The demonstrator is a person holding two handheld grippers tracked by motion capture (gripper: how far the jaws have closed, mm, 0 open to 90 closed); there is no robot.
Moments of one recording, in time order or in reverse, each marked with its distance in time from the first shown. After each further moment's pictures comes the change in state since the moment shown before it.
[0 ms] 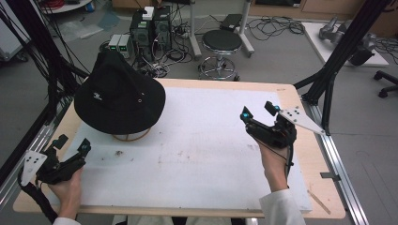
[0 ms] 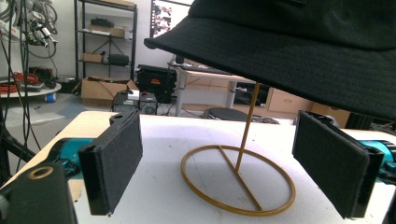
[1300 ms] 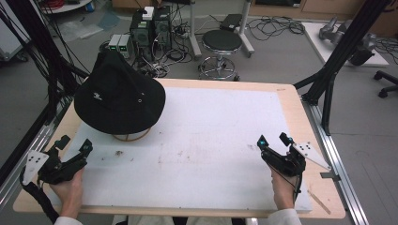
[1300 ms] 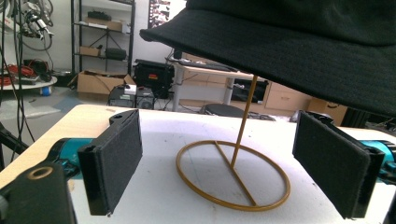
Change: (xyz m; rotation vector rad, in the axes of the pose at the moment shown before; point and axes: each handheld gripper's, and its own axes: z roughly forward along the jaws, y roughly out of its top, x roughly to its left) left arm -0.002 -0.002 0.001 0.017 -0.005 -0.024; right arm -0.054 -0.096 -0.035 0.014 -0.128 0.090
